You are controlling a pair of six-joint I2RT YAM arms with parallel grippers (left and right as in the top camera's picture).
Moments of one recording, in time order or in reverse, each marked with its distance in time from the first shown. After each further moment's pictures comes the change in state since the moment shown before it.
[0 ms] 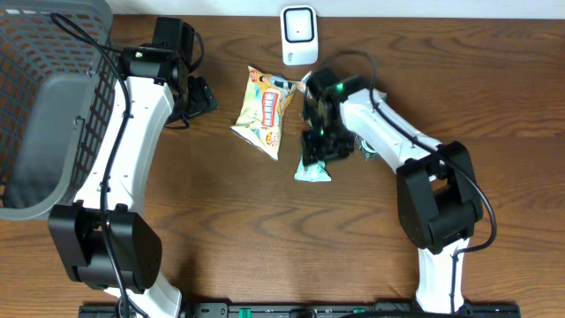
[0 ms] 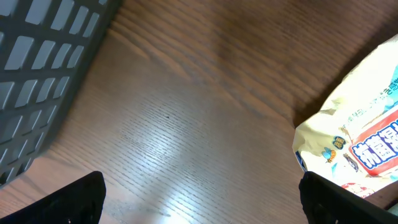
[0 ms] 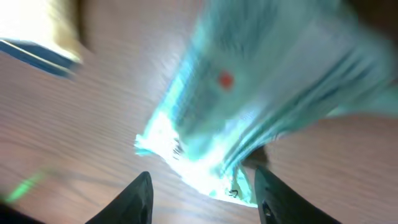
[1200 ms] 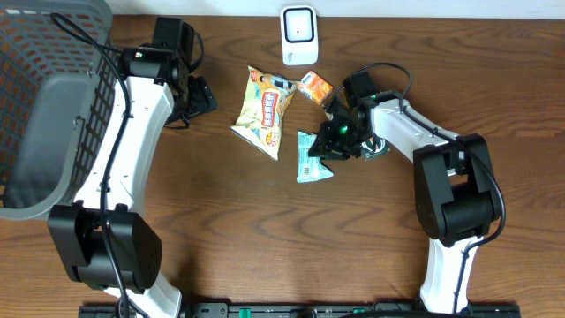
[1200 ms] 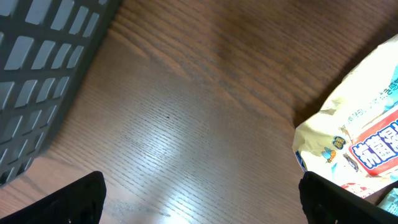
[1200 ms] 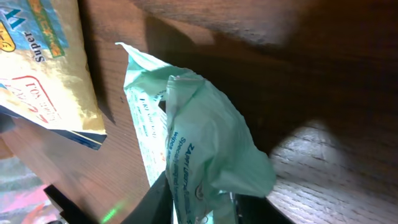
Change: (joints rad) left arm 0.000 0.000 0.000 0.000 0.000 0.000; right arm -0.159 -0.003 -0.254 0.391 -0.322 0.148
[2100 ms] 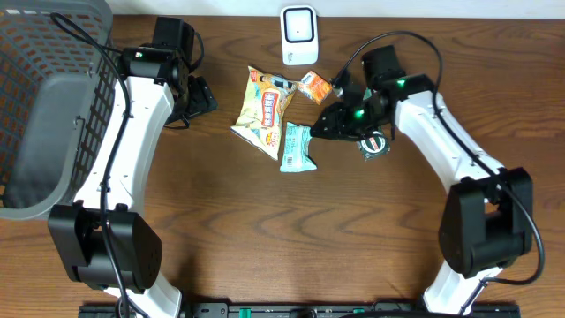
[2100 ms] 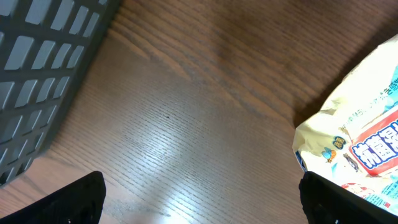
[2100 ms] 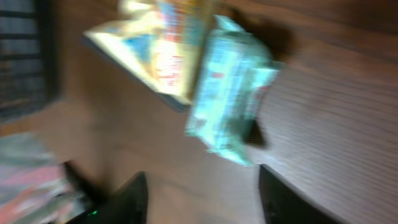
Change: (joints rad) left arm 0.000 0.000 0.000 0.000 0.000 0.000; right arm -0.016 -0.206 0.063 -0.129 0.010 -0.123
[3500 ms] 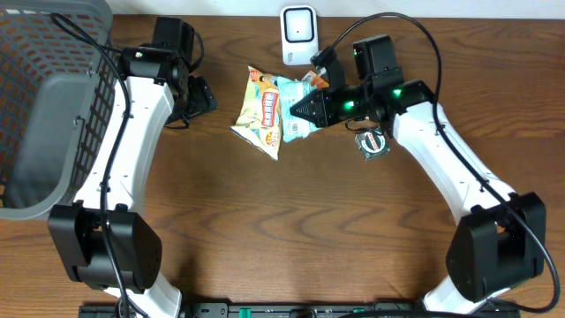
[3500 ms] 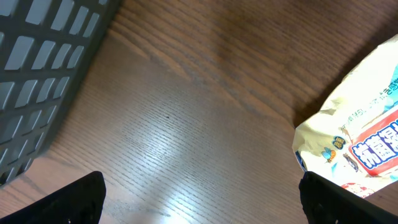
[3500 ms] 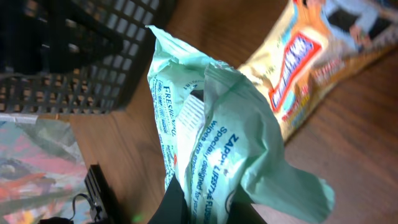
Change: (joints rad) left arm 0.000 0.000 0.000 0.000 0.000 0.000; right arm 0.059 -0.127 -0.024 0.301 -0.174 -0.027
